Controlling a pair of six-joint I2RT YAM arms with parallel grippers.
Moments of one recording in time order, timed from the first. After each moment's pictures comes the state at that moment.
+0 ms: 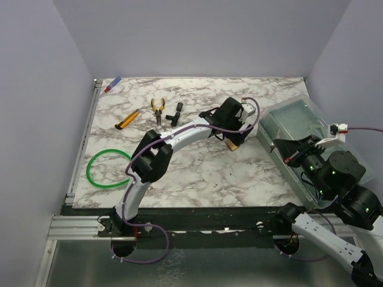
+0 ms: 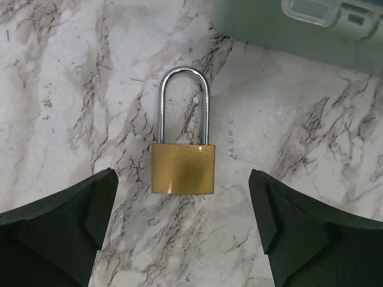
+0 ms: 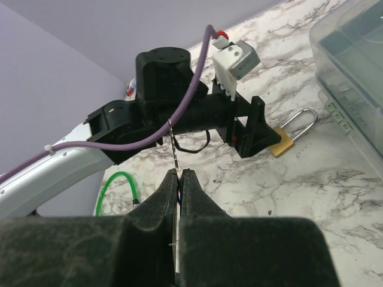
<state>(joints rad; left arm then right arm) -0.84 2.15 1.82 -0.39 0.15 0.00 0.68 0.51 1.07 -0.72 0.38 0.71</state>
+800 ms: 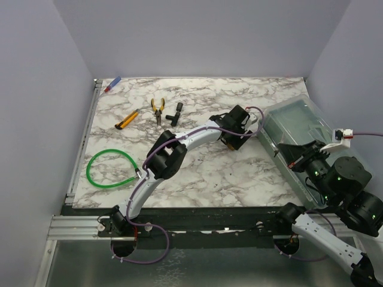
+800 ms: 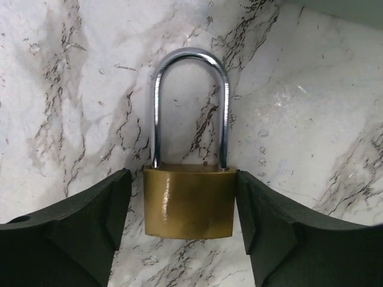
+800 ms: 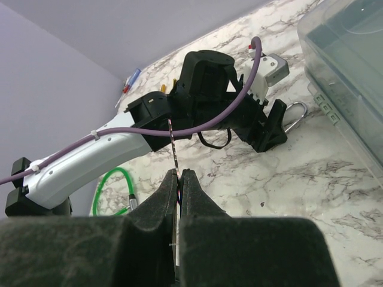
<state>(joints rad) -0.87 2.42 2.05 -0.53 0.06 0.02 0.68 0.45 1.07 -0.79 0.39 0.71</state>
